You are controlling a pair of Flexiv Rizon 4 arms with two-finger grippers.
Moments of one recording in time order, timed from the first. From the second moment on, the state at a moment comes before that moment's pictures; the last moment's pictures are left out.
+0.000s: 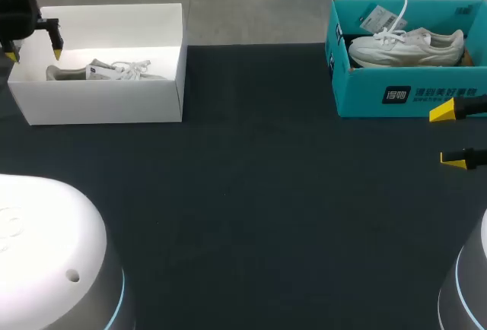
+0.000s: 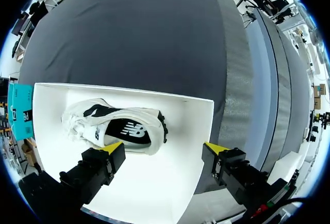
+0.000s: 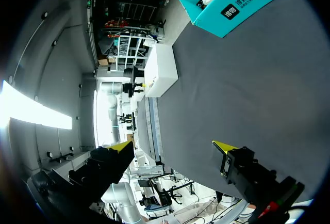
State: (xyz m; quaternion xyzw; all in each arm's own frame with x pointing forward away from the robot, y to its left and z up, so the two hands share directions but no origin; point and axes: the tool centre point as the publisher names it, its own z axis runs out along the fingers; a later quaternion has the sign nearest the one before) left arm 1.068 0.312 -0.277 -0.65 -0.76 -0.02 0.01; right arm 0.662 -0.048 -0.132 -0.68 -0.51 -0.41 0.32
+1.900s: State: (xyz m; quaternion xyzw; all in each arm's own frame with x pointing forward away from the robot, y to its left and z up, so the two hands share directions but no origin) left arm 1.069 0.303 -0.215 -0.62 -0.79 -0.02 0.02; right arm 0.751 -0.156 -0.138 -0.73 -0.59 -0.31 0.14
